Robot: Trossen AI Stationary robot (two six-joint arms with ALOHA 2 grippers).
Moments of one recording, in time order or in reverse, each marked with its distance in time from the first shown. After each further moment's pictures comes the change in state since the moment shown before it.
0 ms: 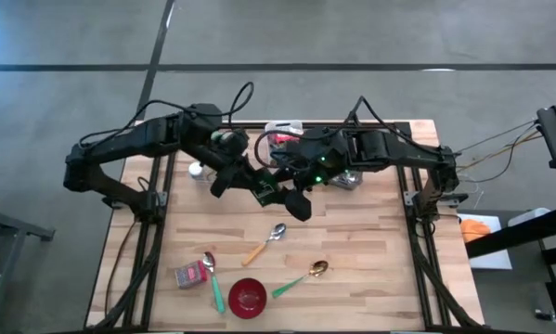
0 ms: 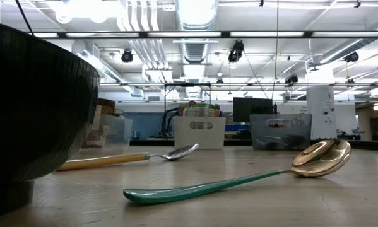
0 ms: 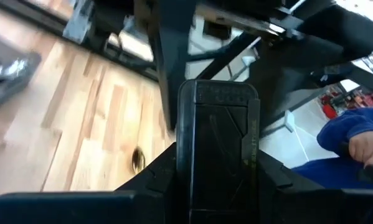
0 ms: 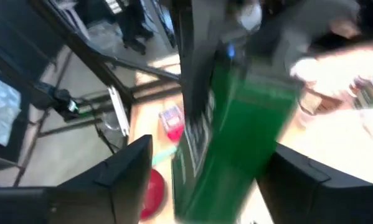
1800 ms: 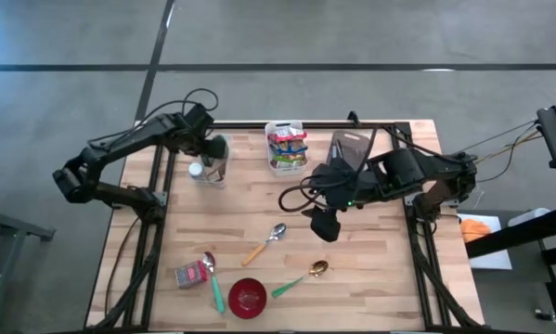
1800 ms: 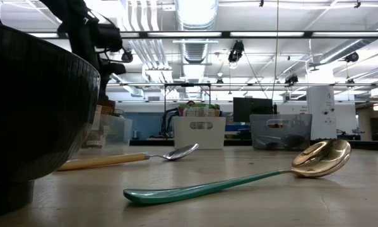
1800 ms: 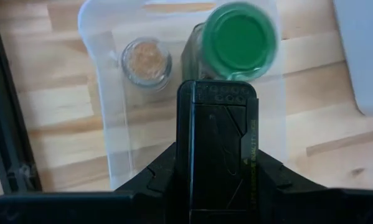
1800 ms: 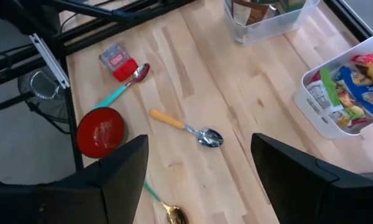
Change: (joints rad) left arm 0.600 -0.074 -0.609 -0.246 -0.604 -0.161; right arm 0.204 -0.079 -0.001 -0.394 0.367 0.256
